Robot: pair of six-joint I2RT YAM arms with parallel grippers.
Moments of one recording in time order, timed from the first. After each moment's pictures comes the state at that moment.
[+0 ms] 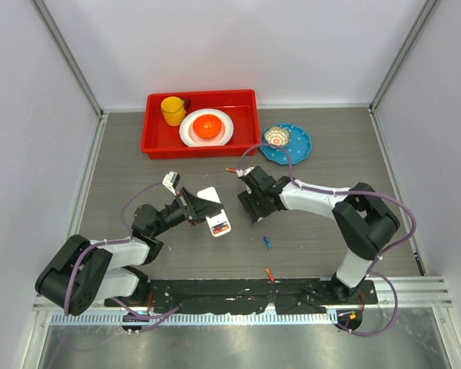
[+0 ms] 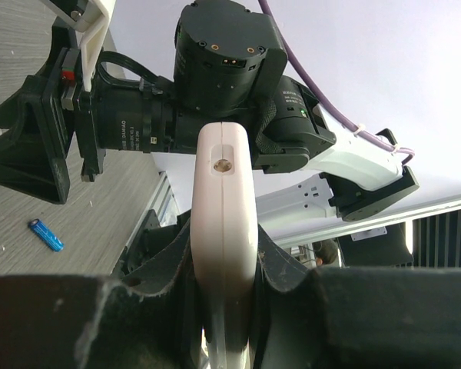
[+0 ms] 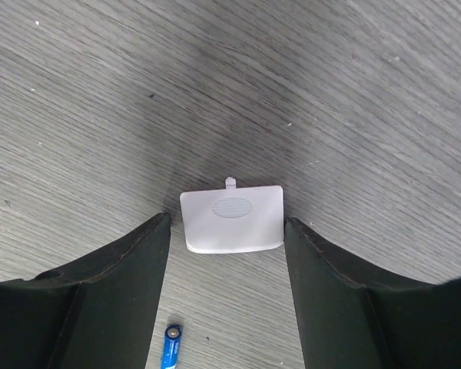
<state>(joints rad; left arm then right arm) -0.47 1.25 0.15 1.29 0.60 -1.47 0.76 1.71 1.01 -0.42 0.11 0.17</state>
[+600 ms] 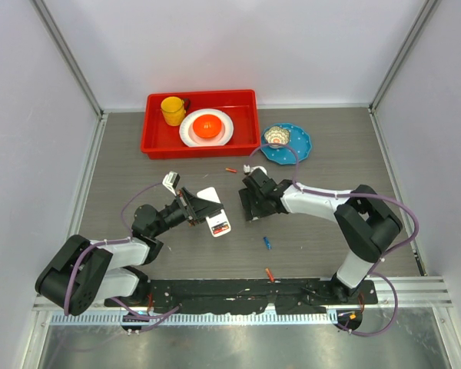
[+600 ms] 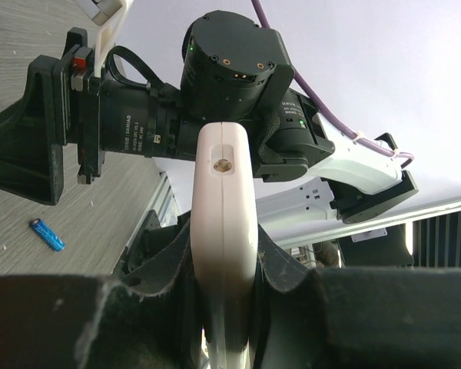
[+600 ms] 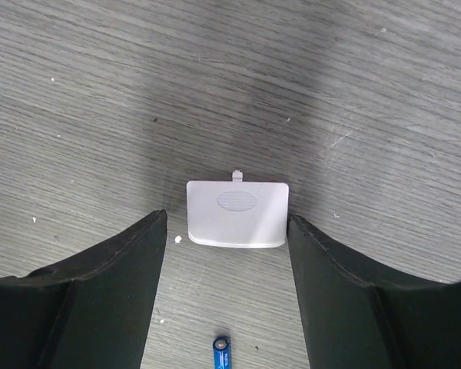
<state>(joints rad) -0.47 1.25 0.15 1.29 0.60 -1.47 0.77 1.69 0.97 -0.35 0.14 0.43</state>
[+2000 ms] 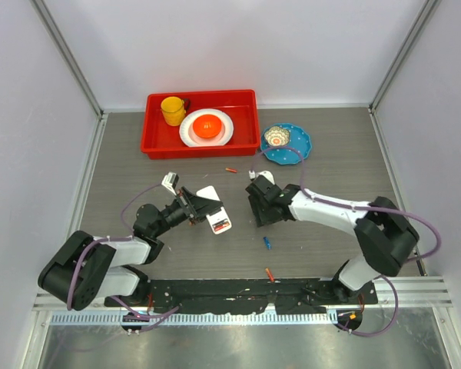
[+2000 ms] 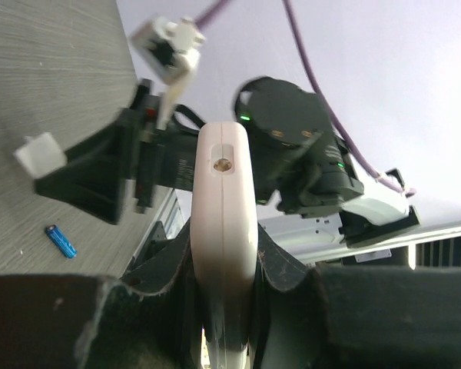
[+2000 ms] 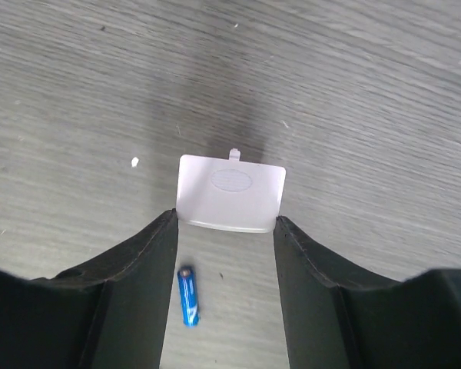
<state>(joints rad) -0.47 1.27 0.15 1.29 0.55 -1.47 0.82 1.60 0.93 -0.49 0.26 0.44</state>
